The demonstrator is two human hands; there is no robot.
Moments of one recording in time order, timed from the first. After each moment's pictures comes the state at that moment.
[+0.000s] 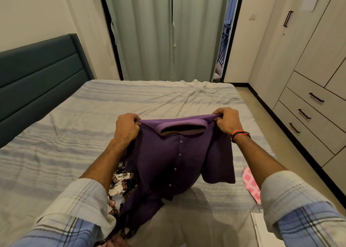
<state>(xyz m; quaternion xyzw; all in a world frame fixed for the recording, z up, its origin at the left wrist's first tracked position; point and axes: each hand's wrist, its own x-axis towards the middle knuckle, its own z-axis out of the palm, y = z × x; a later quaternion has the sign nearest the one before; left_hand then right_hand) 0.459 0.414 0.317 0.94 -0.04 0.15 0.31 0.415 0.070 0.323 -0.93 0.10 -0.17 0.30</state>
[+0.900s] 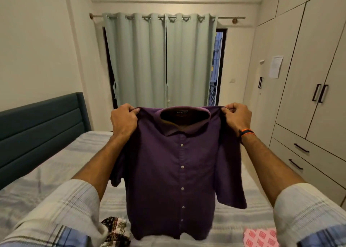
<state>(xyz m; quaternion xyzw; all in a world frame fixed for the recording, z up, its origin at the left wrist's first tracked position) 0.487 0.372 0.522 0.83 -0.03 0.36 0.42 0.424 0.039 0.527 -0.79 0.16 -0.42 0.42</state>
